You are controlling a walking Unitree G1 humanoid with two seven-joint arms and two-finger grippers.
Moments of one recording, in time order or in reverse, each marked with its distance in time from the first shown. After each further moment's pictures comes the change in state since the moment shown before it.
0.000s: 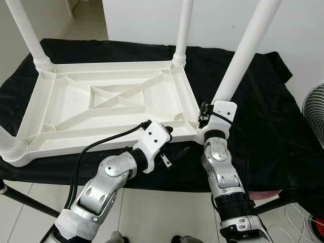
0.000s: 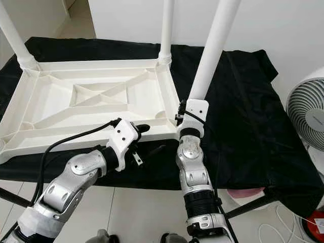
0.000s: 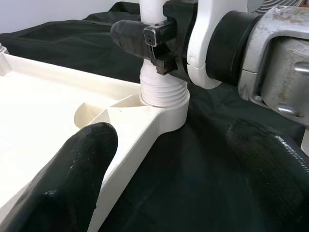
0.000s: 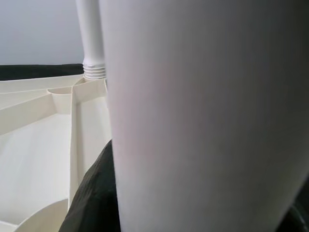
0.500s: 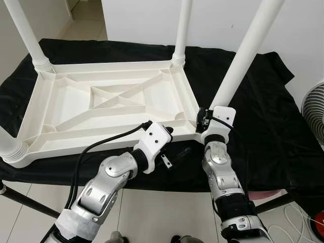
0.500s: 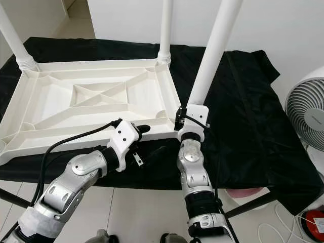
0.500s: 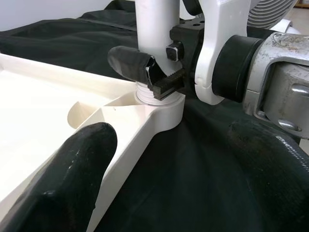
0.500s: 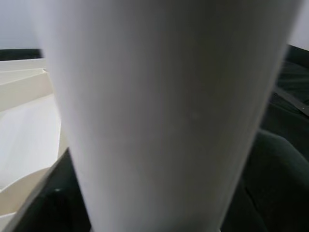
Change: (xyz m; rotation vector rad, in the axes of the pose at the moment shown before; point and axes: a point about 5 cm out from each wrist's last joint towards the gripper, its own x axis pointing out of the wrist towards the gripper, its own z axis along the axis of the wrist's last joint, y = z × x) left arm 0.001 -0.002 0.000 0.000 0.000 -0.006; right arm -0.003 -0.008 -0.010 0.027 -0.028 0.054
